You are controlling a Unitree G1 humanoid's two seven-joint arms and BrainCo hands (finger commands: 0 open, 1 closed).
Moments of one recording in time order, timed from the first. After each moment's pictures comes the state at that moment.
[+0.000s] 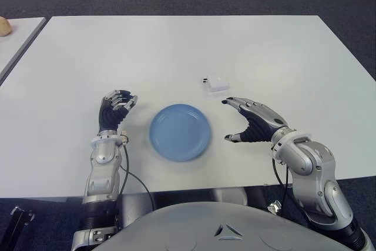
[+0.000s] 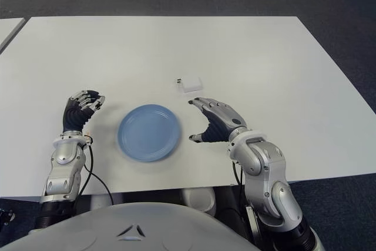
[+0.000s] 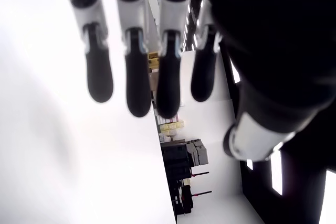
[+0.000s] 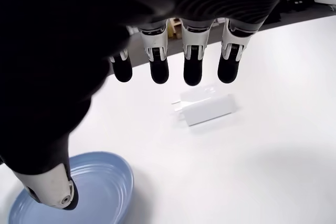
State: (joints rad) left arm 0.19 0.09 0.14 -0.04 0.07 -0.03 0.11; right arm 0.17 -0.54 0.28 -0.79 -0.89 0.38 0.69
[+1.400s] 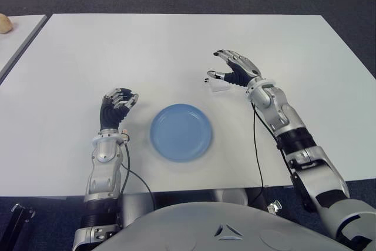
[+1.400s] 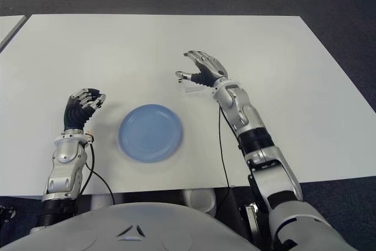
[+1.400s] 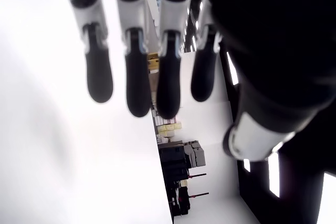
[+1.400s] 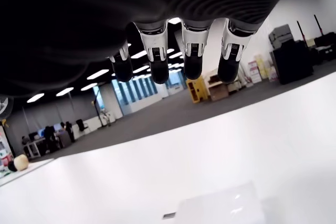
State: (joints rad) left arm 0.18 0.08 0.14 -0.03 0.07 -0.05 0.11; right arm -0.55 -0.38 0.31 0.51 -0.75 -0.19 0.03
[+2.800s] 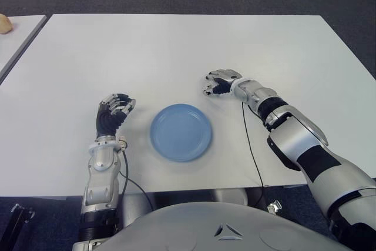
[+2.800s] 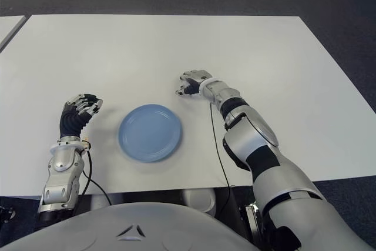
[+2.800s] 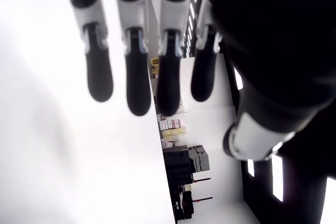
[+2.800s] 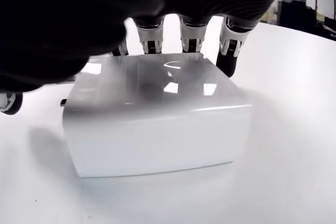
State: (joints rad) left arm 0.27 0.07 0.14 -0.13 0.07 -0.01 0.11; right arm -0.95 -0.23 0.74 1.35 -0.92 -0.28 -0.04
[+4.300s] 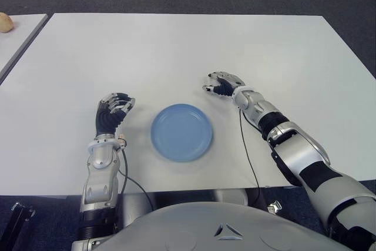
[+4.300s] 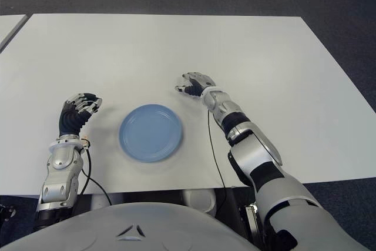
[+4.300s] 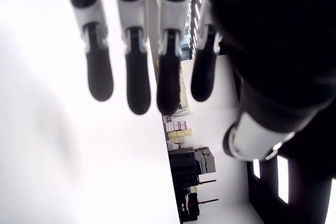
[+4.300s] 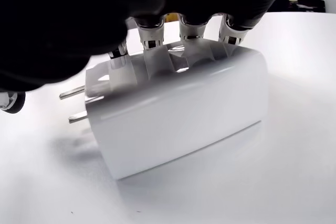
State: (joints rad) left arm 0.25 0.07 0.15 -0.15 0.07 0.04 0.11; right arm -0.73 -0.26 0.54 1.07 -0.68 -0.14 -0.07
